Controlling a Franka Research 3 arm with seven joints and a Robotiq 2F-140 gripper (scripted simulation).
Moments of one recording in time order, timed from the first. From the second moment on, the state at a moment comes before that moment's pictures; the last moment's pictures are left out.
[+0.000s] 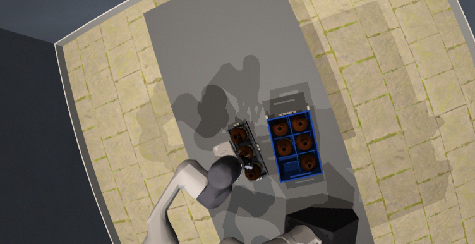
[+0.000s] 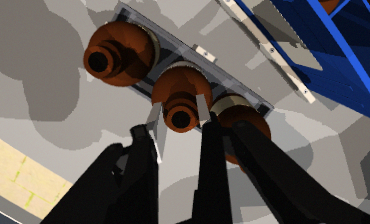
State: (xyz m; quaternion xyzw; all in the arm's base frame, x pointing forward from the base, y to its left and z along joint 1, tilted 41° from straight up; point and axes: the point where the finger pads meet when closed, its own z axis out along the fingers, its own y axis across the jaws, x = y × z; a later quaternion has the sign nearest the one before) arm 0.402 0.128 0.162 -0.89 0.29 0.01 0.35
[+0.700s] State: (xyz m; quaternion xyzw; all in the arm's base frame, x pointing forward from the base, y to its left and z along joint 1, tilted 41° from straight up) arm 0.400 0.123 0.168 -0.89 0.29 0.01 0.35
